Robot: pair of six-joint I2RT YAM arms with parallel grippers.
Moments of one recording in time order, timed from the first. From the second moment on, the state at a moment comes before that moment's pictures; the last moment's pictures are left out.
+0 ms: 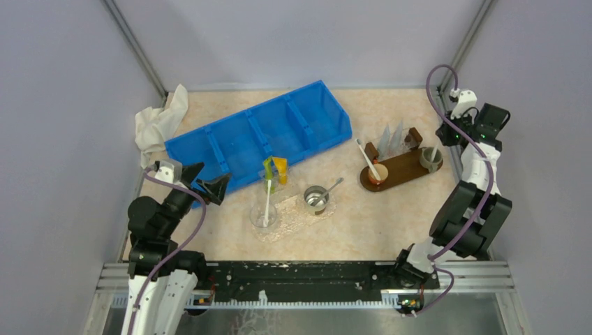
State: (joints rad) left arm -0.14 0.28 0.55 -0.18 0.32 -0.19; right arm -0.51 1.52 1.18 -0.31 -0.56 -0.44
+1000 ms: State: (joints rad) left arm -0.14 0.28 0.55 -0.18 0.32 -0.19; right arm -0.49 1.53 1.18 -0.32 -0.57 -0.52
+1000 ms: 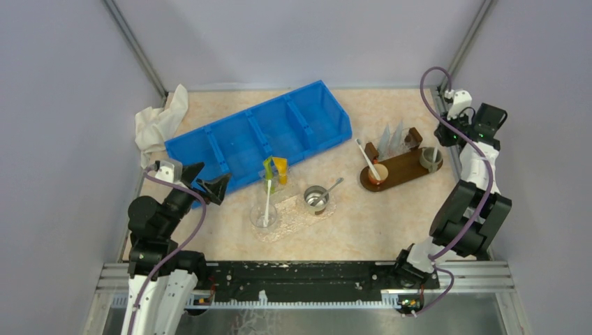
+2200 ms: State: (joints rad) left arm -0.14 0.28 0.55 -0.18 0.32 -0.19; right arm -0.39 1.53 1.17 -0.33 -0.52 -0.55
